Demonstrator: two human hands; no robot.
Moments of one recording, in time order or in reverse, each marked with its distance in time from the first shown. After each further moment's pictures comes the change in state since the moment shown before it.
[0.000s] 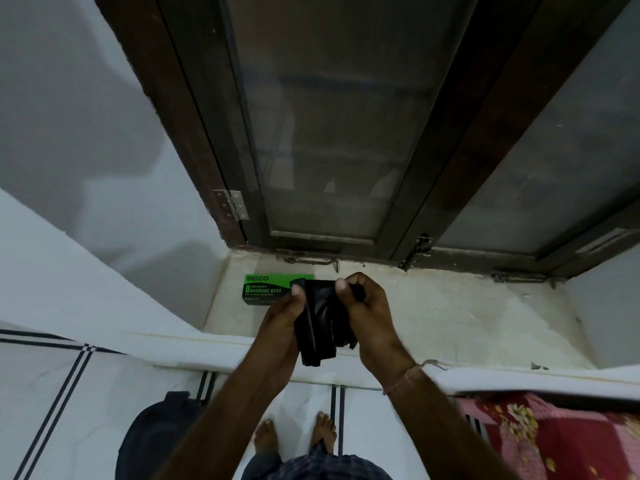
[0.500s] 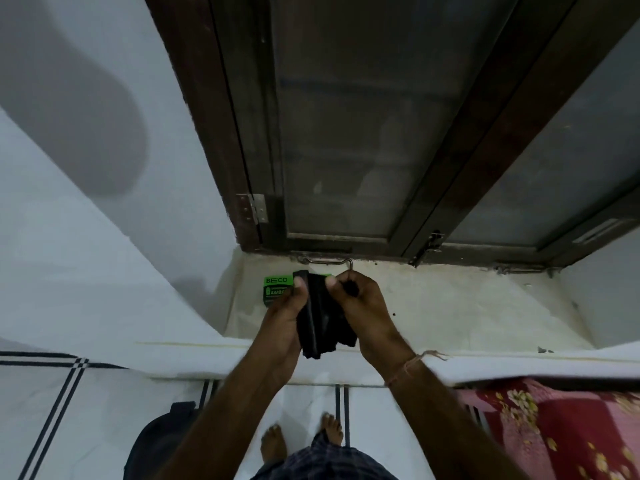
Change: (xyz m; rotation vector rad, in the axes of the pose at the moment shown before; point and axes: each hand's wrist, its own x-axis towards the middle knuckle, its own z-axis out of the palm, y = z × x) left_hand 0.000 0.027 -0.034 -0.038 0.005 -0.048; right_hand -0.009 -0.014 0.050 -0.112 0.009 0.021
